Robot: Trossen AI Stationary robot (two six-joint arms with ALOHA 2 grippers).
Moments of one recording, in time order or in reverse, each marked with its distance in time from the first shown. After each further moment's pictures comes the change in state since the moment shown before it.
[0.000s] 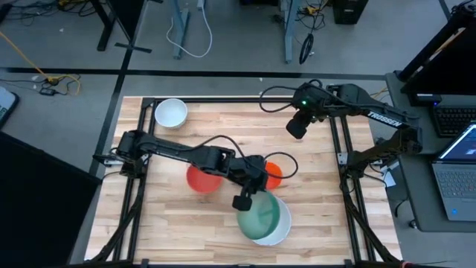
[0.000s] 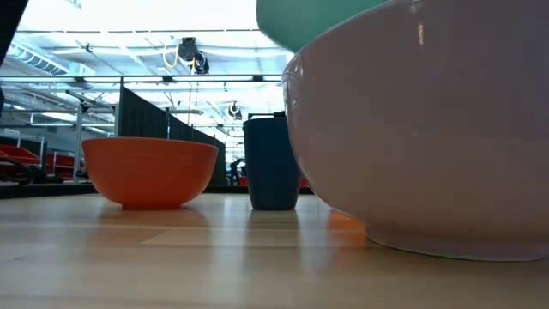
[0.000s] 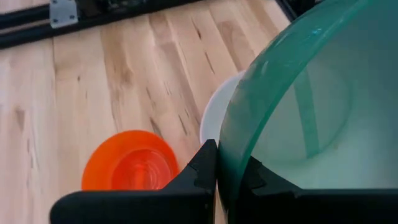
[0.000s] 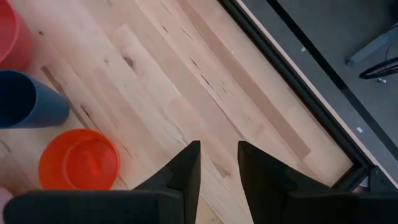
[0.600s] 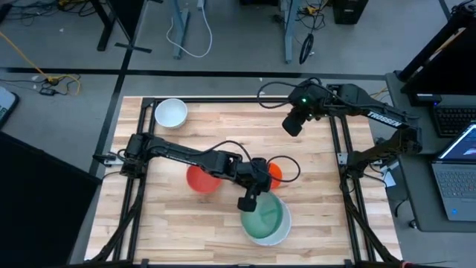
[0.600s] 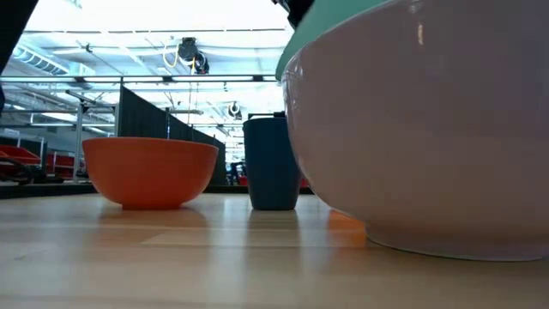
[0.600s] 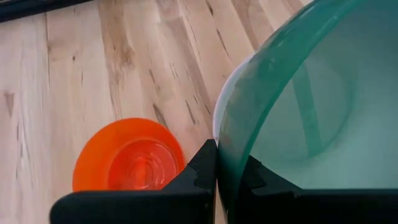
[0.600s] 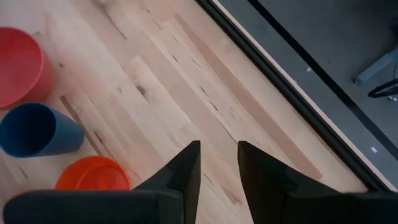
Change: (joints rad) left arm 0.006 0.071 0.000 0.028 -0.034 -0.001; right arm 0.000 0.000 0.000 0.106 -0.002 -0.004
